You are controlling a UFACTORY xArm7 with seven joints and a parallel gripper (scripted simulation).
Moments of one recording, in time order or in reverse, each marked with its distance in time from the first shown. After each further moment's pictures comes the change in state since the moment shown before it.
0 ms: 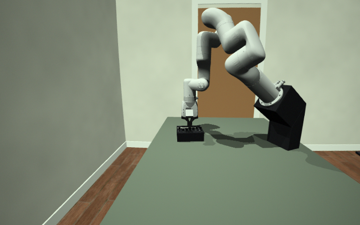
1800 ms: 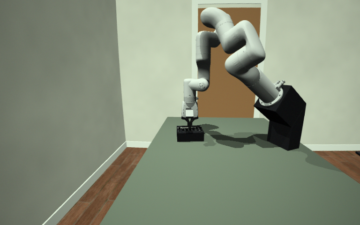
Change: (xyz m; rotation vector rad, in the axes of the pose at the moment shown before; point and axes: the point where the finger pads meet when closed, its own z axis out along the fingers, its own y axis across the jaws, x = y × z) arm 0.009 0.000 0.000 0.000 0.000 0.000
